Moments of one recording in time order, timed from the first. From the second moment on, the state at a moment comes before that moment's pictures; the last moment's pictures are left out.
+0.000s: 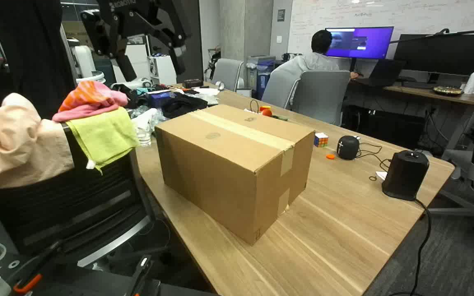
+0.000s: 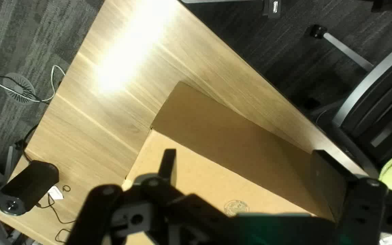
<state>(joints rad) -0.16 -0.98 -0.14 -2.64 -0.27 1.87 -0.20</state>
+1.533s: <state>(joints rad) 0.07 -0.72 0.17 -2.61 -0.20 2.03 0.07</state>
